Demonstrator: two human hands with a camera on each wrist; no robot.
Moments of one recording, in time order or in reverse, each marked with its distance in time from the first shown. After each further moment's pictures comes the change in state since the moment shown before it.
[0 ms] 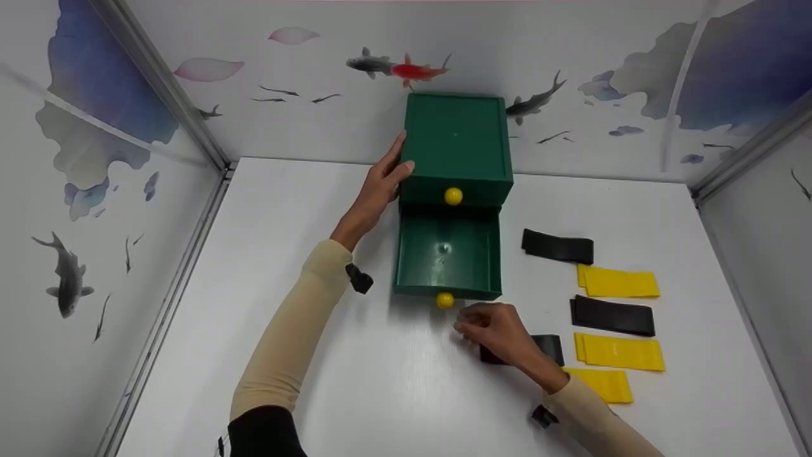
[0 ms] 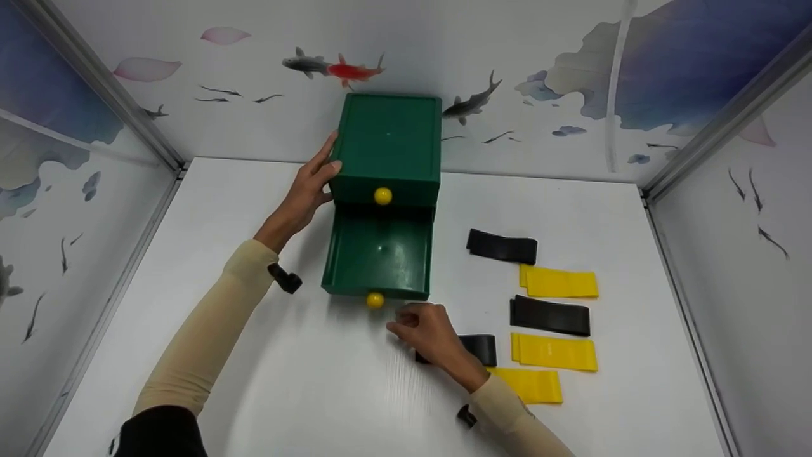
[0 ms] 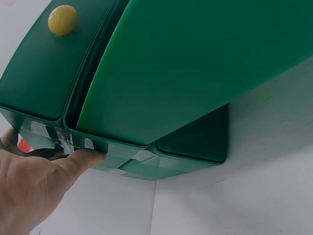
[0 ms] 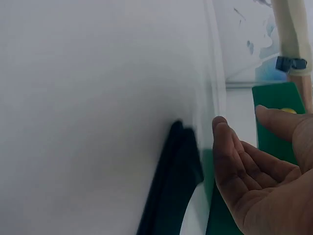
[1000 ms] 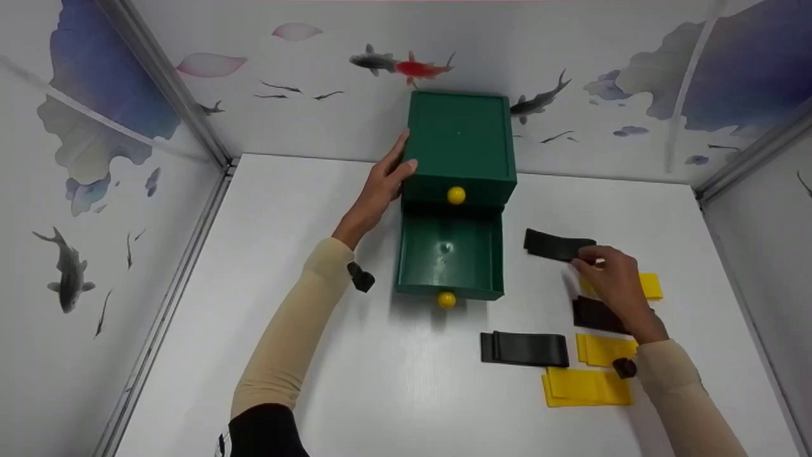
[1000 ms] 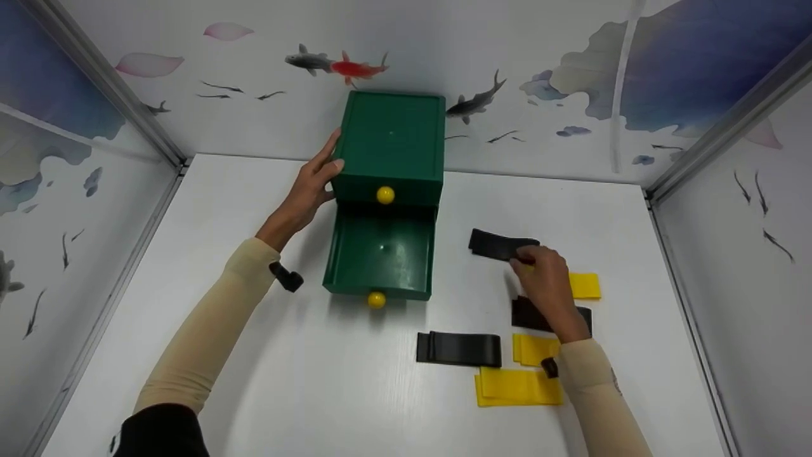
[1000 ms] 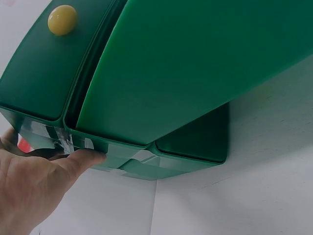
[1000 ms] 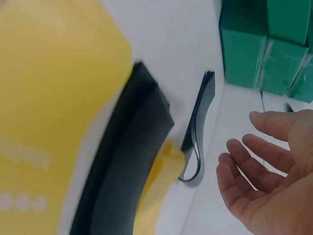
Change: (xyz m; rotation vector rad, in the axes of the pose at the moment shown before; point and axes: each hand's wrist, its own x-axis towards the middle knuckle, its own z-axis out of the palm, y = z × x) left_hand -0.001 0.002 -0.002 -0.005 -0.014 0.014; right_hand 0.002 0.055 -0.183 -0.402 0.366 0.042
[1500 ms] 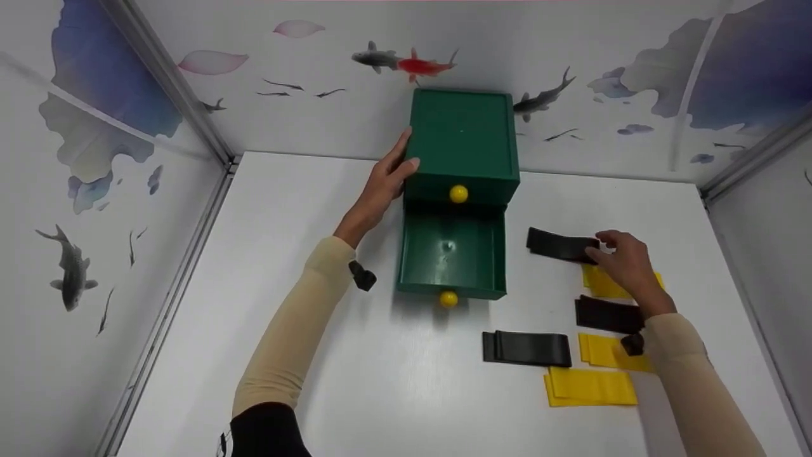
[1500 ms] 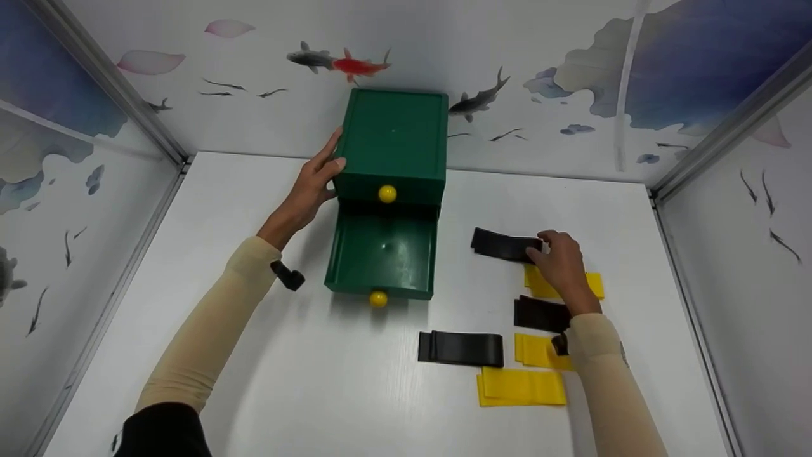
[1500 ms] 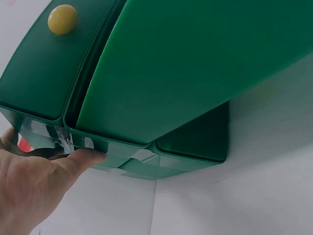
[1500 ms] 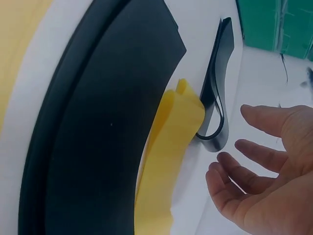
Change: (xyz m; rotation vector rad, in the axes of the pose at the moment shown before) left_hand 0.001 -0.001 0.000 0.020 0.000 -0.008; right_hand 0.039 0.032 -0.017 -0.059 -0.146 0.143
